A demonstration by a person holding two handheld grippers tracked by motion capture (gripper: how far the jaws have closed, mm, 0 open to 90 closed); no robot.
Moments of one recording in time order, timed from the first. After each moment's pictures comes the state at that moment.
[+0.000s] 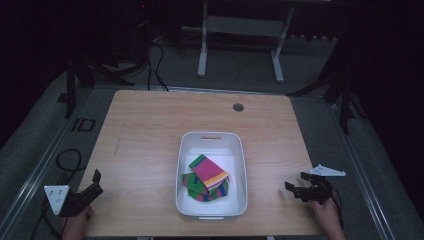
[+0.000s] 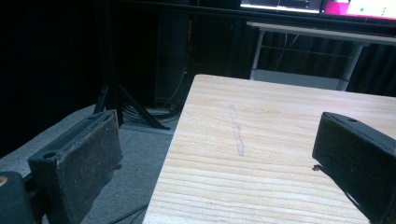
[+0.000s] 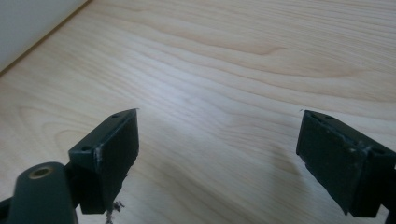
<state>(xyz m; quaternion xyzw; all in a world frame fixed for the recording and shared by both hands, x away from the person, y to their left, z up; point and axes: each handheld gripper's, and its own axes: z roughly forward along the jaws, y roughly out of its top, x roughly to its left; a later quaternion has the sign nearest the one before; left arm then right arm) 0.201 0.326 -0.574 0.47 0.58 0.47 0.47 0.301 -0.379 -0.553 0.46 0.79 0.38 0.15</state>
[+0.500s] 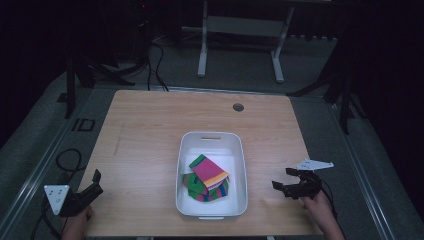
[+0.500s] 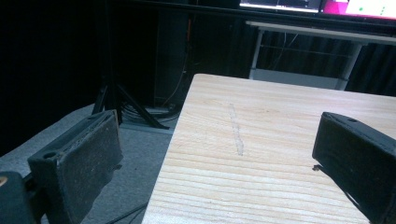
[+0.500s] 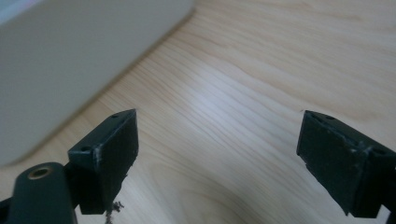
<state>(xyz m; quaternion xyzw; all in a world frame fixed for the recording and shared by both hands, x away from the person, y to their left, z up) 0.201 0.327 -0.573 0.47 0.58 0.47 0.47 0.306 -0.335 -0.523 0.39 0.82 0.40 0.10</state>
